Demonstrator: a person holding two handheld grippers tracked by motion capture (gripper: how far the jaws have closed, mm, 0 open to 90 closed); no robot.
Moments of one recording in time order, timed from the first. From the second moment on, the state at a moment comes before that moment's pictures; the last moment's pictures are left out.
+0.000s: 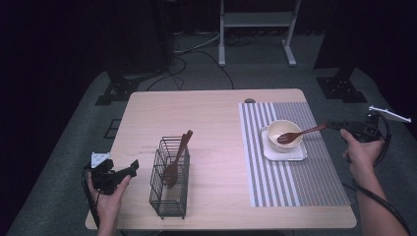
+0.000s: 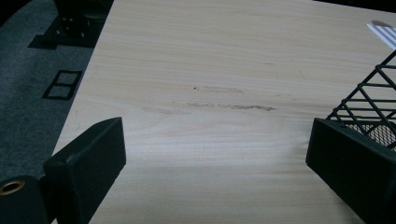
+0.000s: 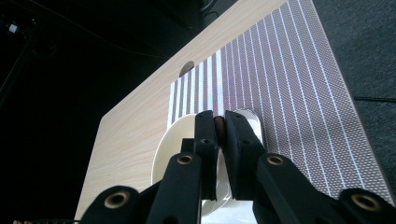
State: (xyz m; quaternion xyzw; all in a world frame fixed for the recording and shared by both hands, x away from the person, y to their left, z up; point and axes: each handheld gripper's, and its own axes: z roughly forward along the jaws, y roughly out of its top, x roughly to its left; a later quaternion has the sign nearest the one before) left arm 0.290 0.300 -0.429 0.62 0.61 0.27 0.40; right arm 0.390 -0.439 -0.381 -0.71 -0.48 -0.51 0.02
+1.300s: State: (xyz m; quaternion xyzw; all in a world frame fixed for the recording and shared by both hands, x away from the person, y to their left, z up) left arm 0.290 0.302 -0.429 0.62 0.62 0.27 0.40; right arm 0.406 -0.424 -0.392 -0.70 -0.49 -0.52 0.03
